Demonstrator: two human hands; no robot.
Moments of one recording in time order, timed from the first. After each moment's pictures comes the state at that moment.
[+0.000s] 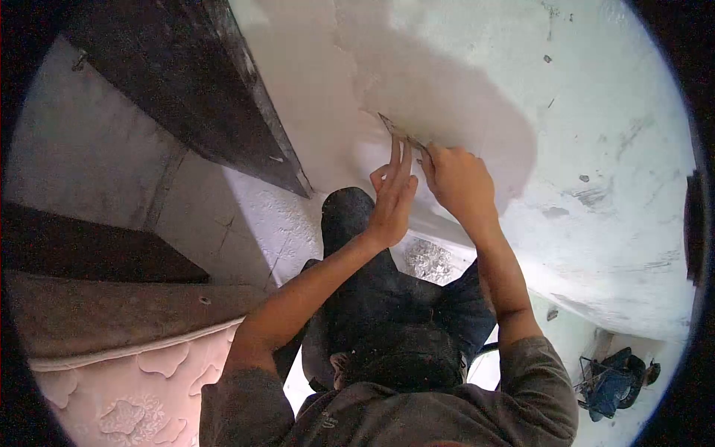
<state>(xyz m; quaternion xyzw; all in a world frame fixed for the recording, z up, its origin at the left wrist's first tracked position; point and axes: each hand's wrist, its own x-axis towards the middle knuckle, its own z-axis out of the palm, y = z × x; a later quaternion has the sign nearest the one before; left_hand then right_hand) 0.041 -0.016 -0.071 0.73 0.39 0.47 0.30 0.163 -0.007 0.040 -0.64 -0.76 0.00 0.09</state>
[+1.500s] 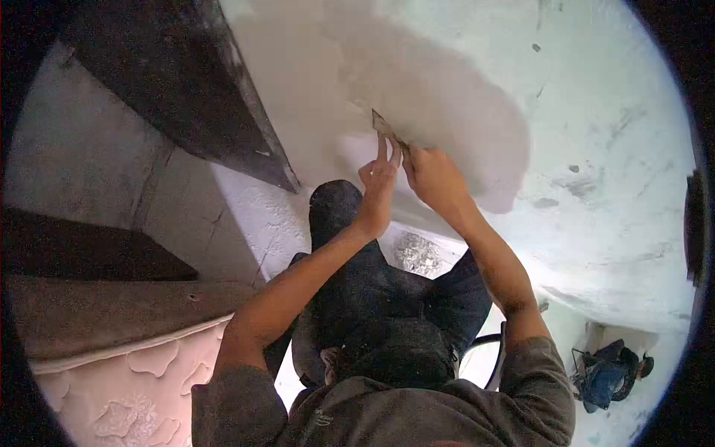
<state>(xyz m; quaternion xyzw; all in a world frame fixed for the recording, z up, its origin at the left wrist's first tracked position) 0.045 -0.018 -0.089 0.69 0.36 0.49 0.39 0.171 -0.002 0.001 -0.61 -0.78 0.08 0.12</state>
